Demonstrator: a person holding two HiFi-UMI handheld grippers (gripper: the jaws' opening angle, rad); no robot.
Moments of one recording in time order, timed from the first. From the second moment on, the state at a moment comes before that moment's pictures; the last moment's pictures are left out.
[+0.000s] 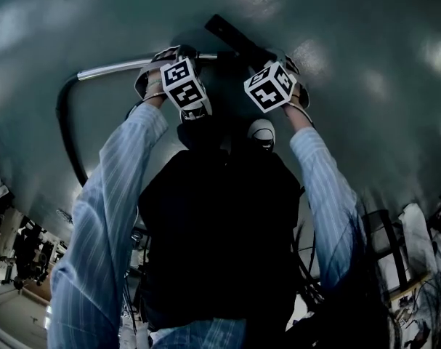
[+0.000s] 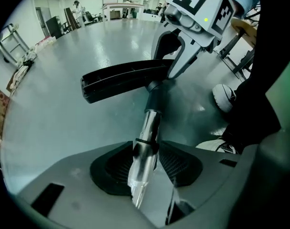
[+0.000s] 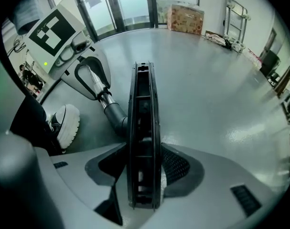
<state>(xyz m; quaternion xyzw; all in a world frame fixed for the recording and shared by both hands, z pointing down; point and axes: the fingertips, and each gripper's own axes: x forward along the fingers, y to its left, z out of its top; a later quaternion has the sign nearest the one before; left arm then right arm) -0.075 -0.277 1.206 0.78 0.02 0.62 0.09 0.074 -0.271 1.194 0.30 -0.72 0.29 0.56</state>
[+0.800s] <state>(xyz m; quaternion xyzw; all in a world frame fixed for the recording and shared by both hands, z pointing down) -0.066 -0.278 1.201 0.74 0.00 0.66 0.13 0.161 -0.251 1.185 0.34 -0.65 0.38 0.57</state>
